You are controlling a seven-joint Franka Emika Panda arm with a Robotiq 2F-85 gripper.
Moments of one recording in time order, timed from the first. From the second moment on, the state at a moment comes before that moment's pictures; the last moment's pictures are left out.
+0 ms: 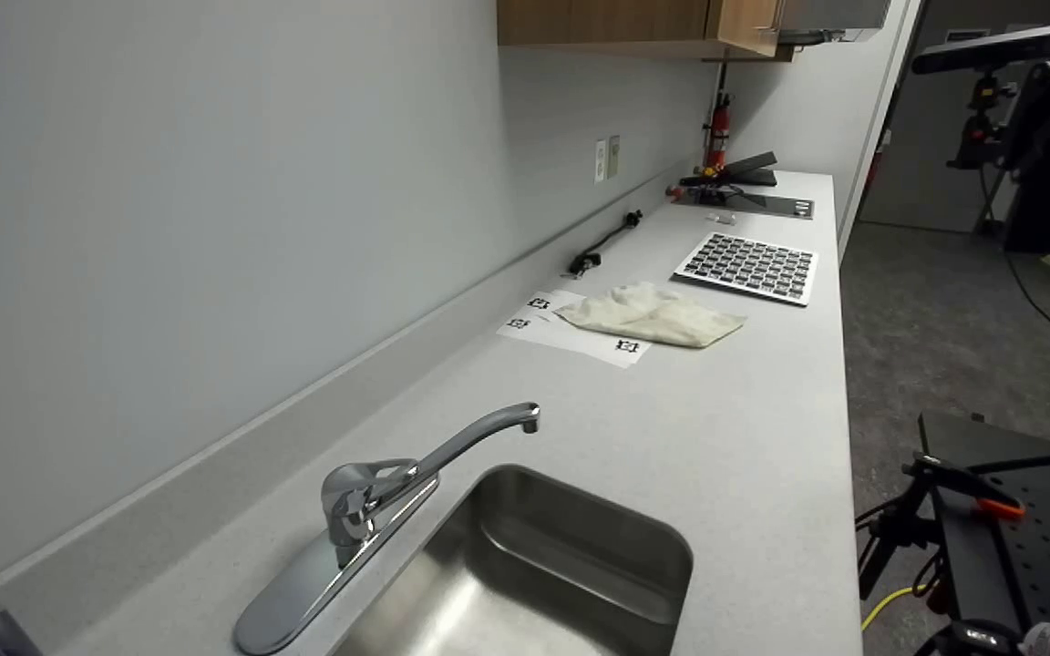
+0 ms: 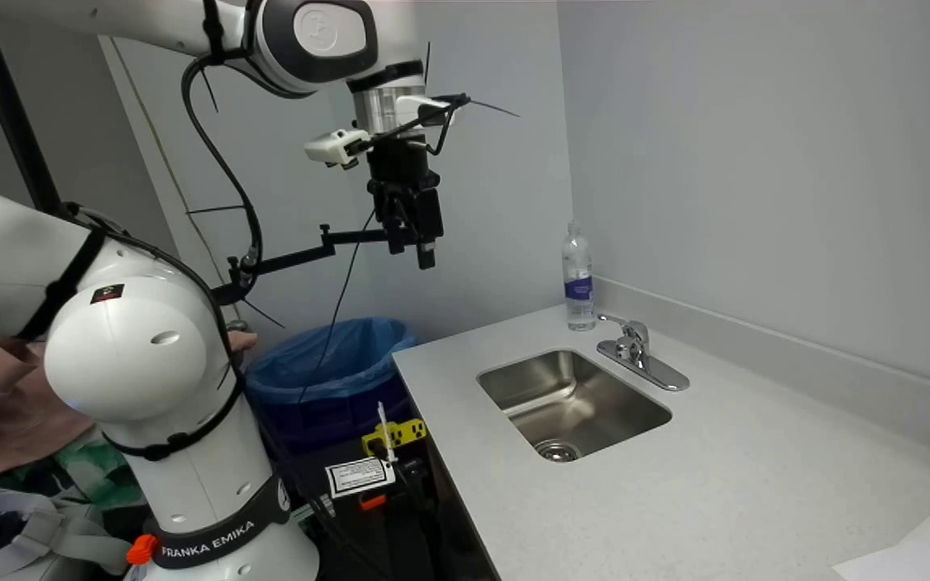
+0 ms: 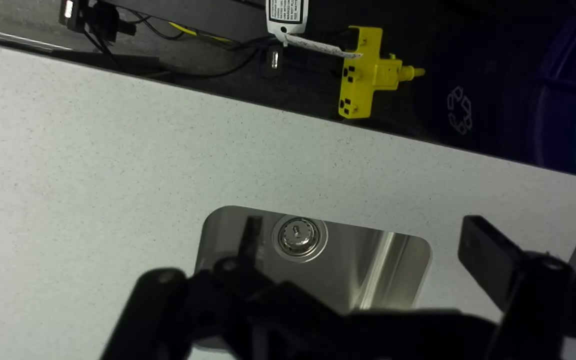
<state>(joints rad) 0.23 -0.81 0.12 -2.67 0.20 1.86 -0.02</state>
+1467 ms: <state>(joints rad) 0.22 -0.52 0.12 -2.51 0.10 1.97 -0.04</state>
